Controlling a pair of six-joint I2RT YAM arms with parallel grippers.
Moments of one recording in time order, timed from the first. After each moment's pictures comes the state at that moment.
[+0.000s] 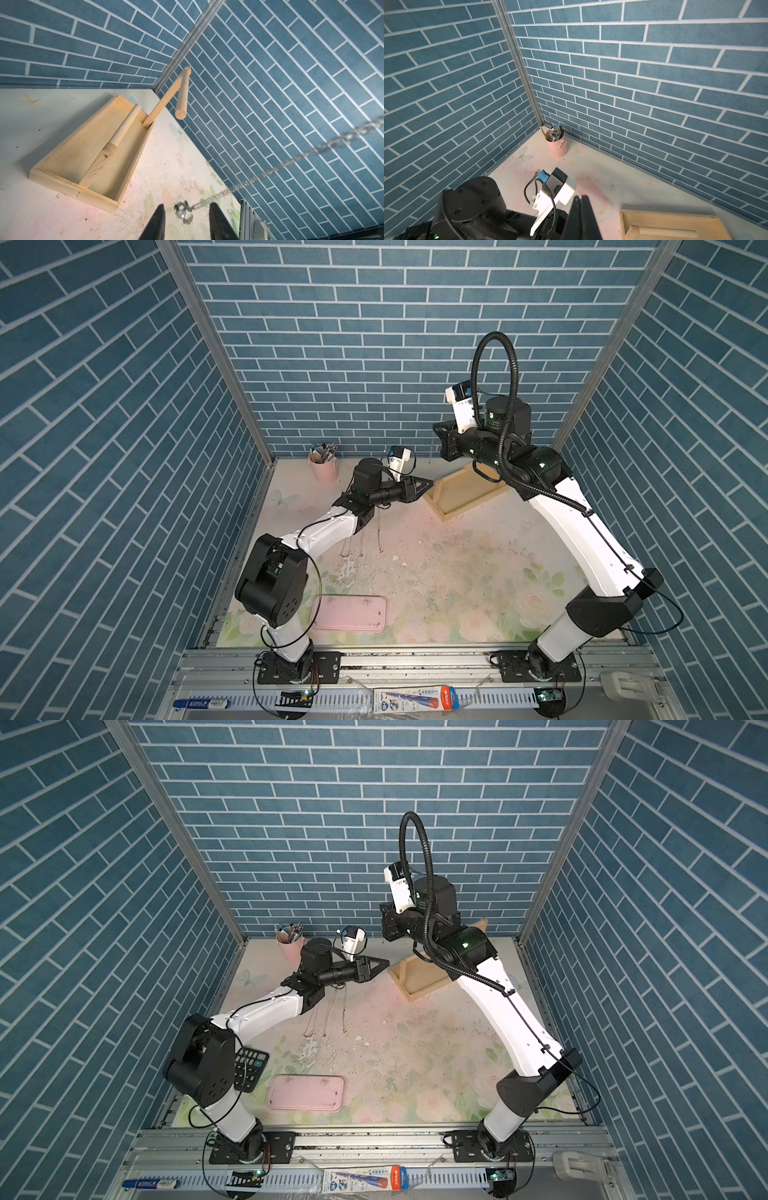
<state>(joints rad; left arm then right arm) -0.50 1.71 1.22 0.31 0.65 -0.61 0.69 1.64 2.05 -0.66 -0.05 0.07</state>
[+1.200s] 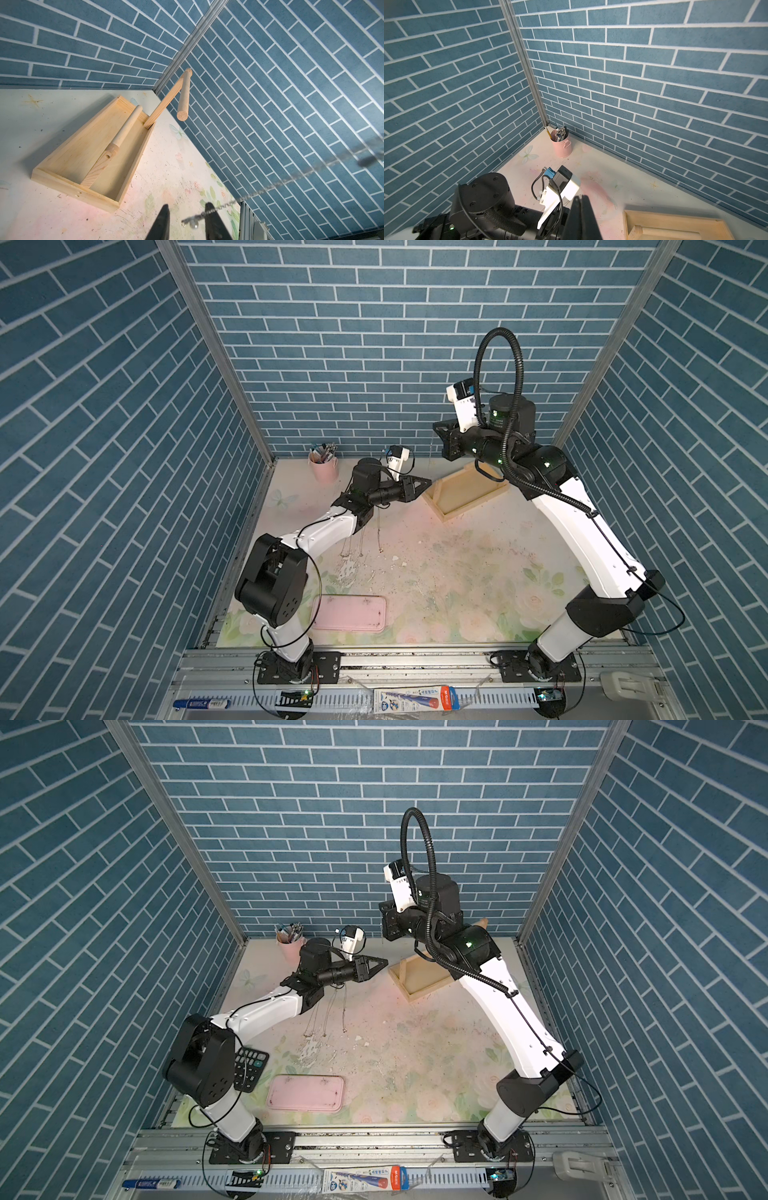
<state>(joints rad) -0.49 1.71 1.21 0.32 0.66 -0.62 0.69 1.64 2.09 -0.70 -0.08 0.07</state>
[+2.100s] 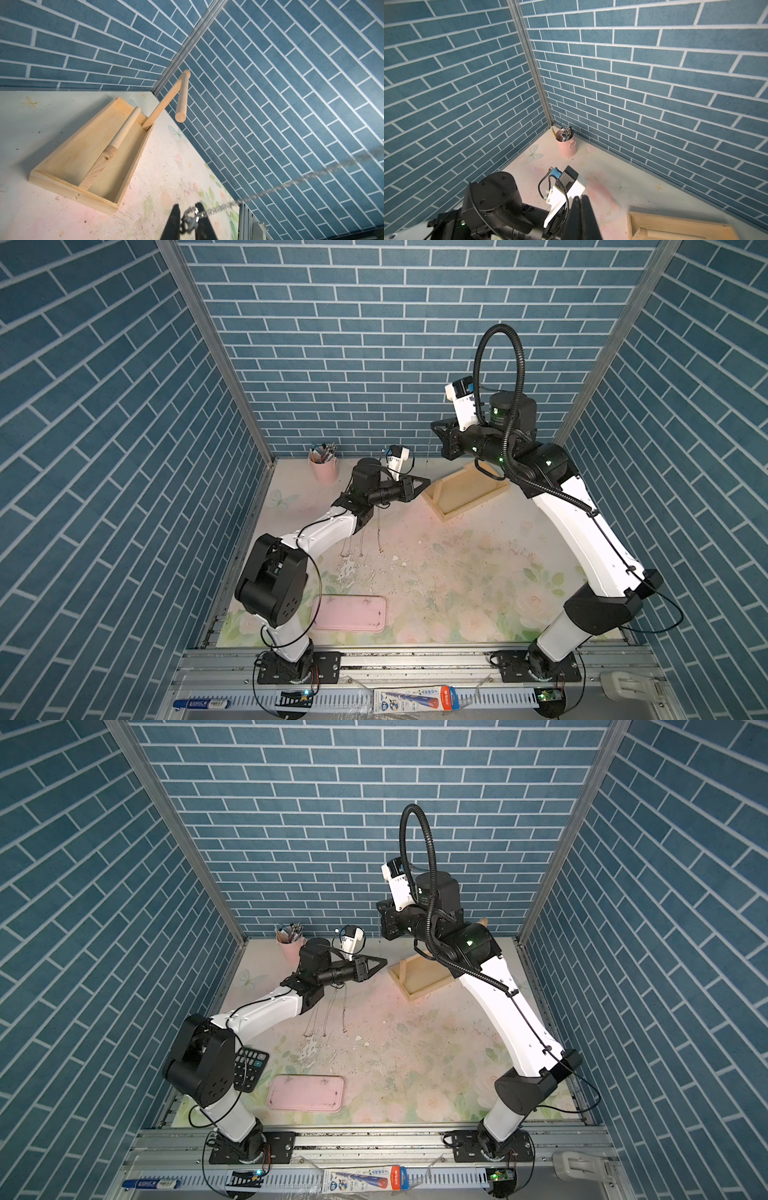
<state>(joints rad) -0.49 1.71 1.21 0.34 0.66 -0.63 0.69 1.65 2.13 -0.72 -0.11 0.07</state>
